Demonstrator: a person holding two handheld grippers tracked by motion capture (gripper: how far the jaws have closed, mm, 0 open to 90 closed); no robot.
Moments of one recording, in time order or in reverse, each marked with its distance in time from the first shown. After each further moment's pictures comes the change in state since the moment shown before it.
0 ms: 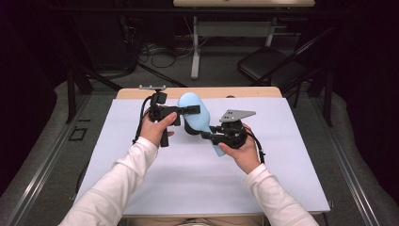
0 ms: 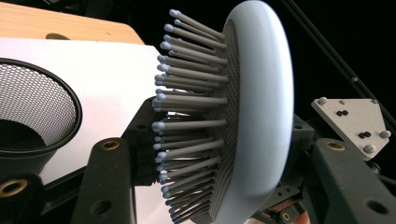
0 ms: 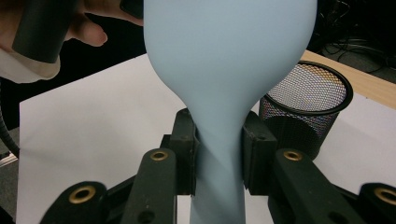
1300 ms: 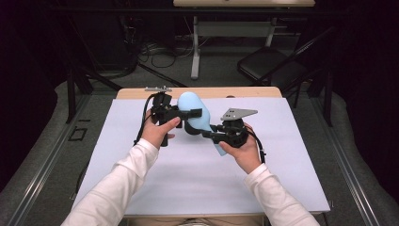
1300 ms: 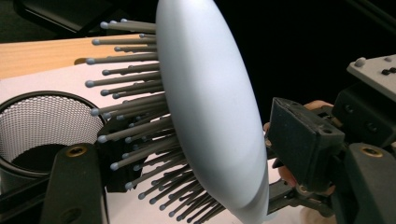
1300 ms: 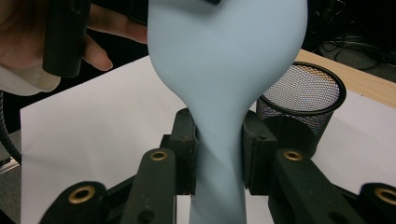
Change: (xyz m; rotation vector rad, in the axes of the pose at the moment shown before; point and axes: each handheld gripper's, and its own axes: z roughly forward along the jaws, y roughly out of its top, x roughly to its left) left arm -0.008 -0.001 0.006 0.023 0.099 0.211; right arm 0.000 0.004 -0.004 -0.002 -0.009 0.025
